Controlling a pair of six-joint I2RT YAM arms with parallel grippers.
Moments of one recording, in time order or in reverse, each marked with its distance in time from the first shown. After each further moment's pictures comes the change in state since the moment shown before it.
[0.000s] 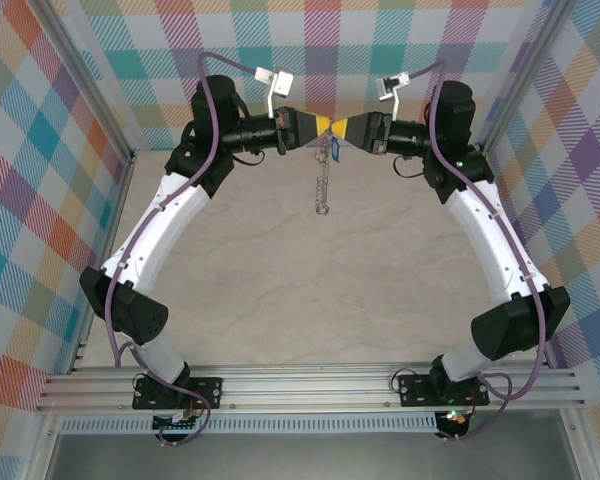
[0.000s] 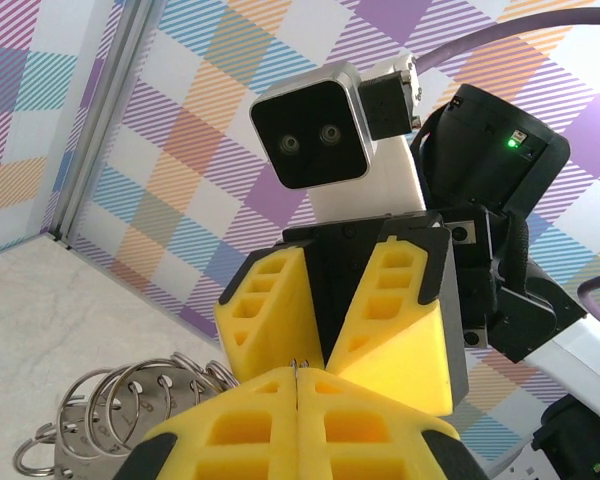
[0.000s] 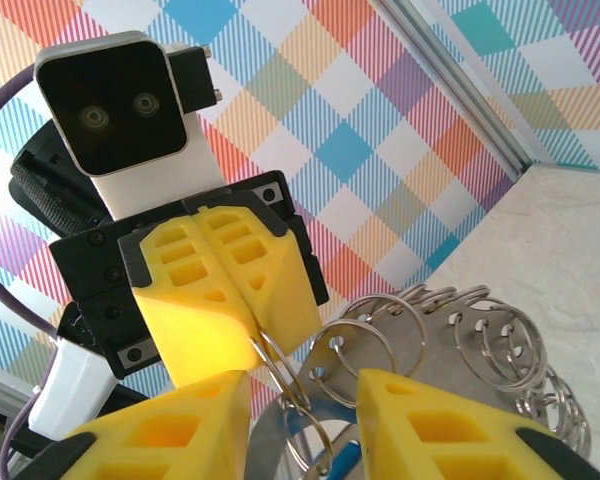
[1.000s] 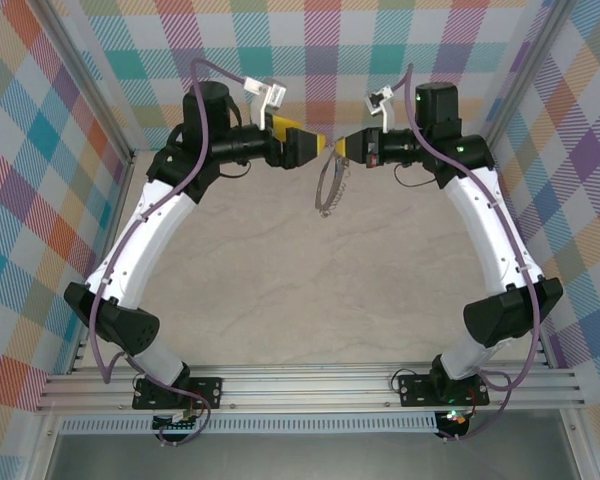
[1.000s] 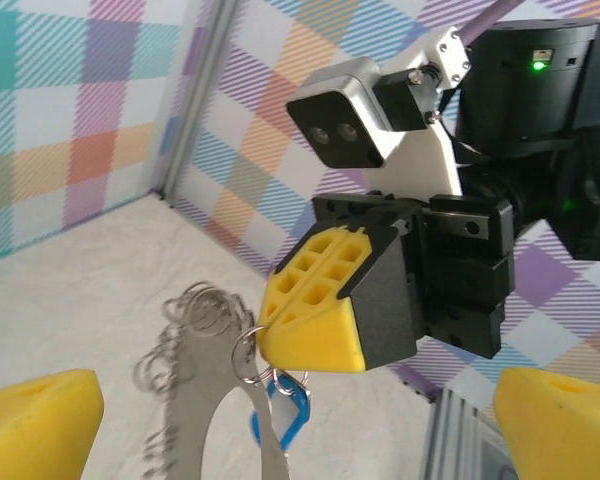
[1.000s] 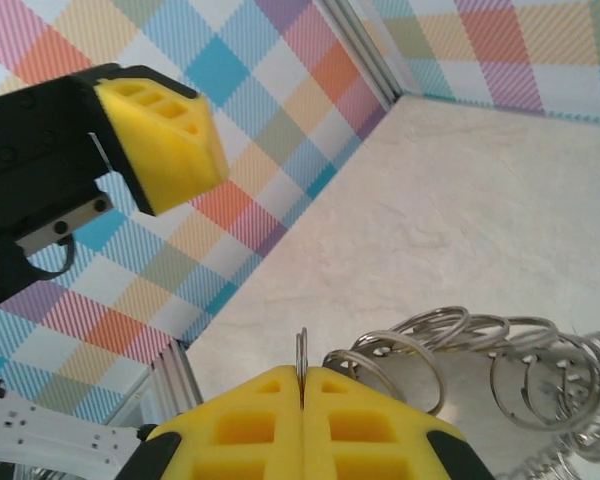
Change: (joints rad) left arm 0.002 -0.090 -0.019 -0.296 -0.196 0.215; right arm 0.018 0.087 0.184 -0.572 0.179 -0.470
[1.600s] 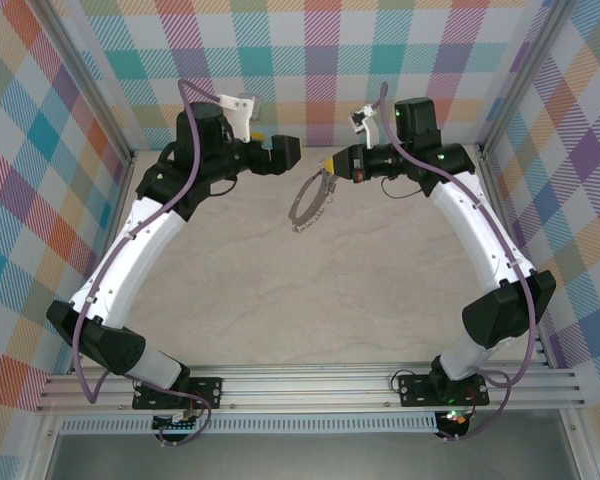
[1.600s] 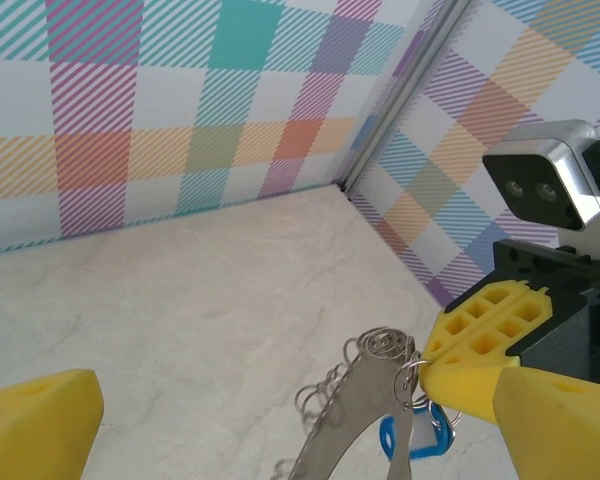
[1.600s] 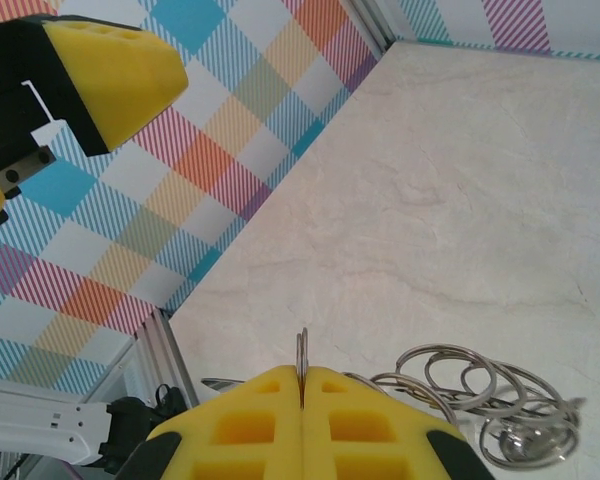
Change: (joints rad) left arm 0.000 -0.117 -0.145 -0.058 -0.399 -0.005; right arm 0.048 -0.001 -0.099 0.027 0.040 -0.041
